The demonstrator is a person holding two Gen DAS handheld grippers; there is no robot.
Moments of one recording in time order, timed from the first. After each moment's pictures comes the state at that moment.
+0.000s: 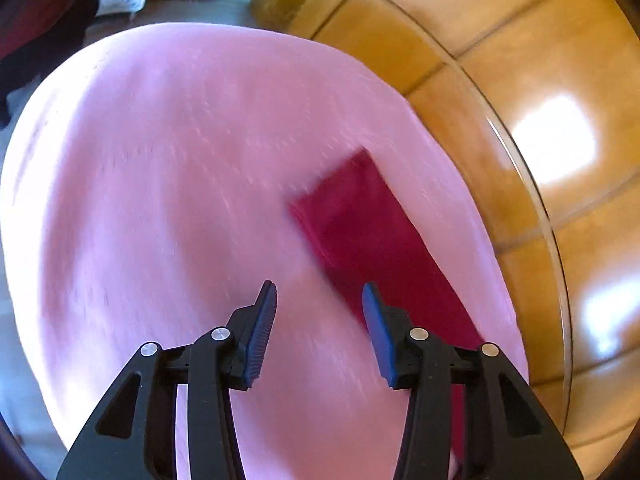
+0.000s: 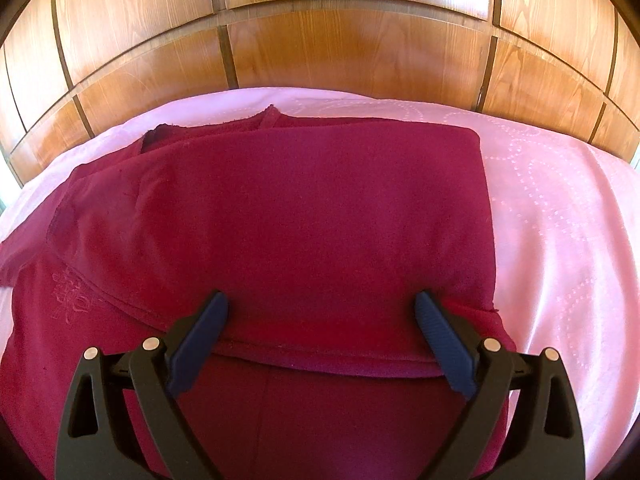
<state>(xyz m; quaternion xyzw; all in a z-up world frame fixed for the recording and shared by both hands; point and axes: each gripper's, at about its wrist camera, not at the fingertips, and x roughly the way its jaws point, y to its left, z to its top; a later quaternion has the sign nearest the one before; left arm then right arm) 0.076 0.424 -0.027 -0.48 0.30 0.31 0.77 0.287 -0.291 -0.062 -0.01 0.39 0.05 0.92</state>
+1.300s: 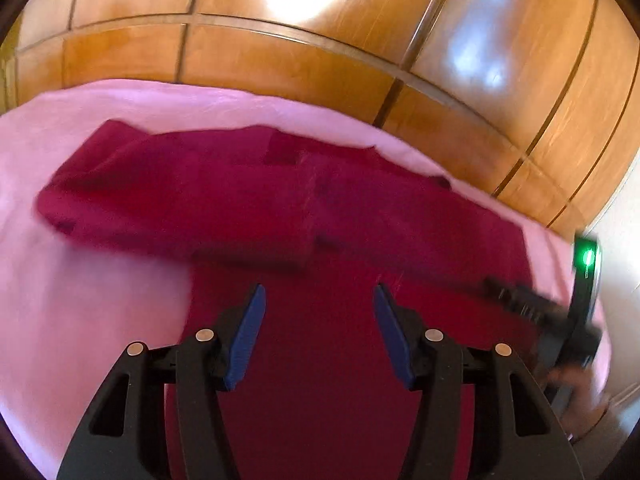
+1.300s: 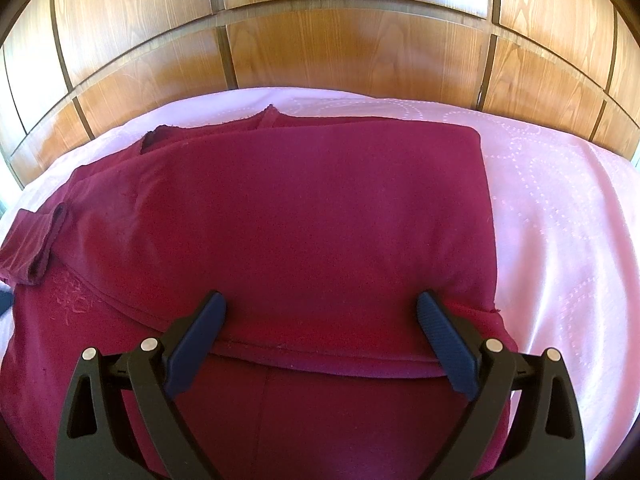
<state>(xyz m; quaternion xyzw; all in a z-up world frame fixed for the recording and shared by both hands) 0.147 0.078 0.000 -0.16 0.39 -0.04 0.91 0.290 -0.292 -0.062 0.00 0.39 0.05 0.92</state>
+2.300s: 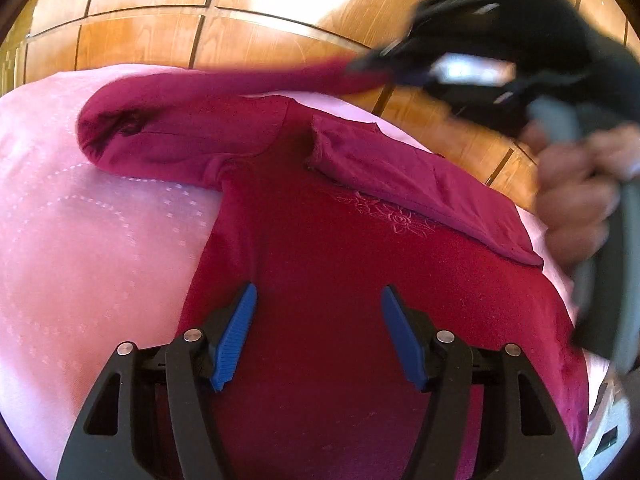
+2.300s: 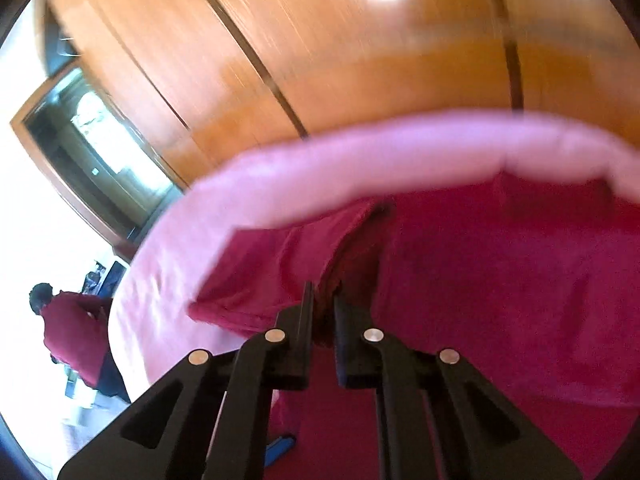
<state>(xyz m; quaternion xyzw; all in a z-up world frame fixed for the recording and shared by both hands) 0.092 0.079 -0.034 -0.17 0.36 -0.06 0.91 0.281 -0.097 0.032 0.07 0.36 0.33 0.87</state>
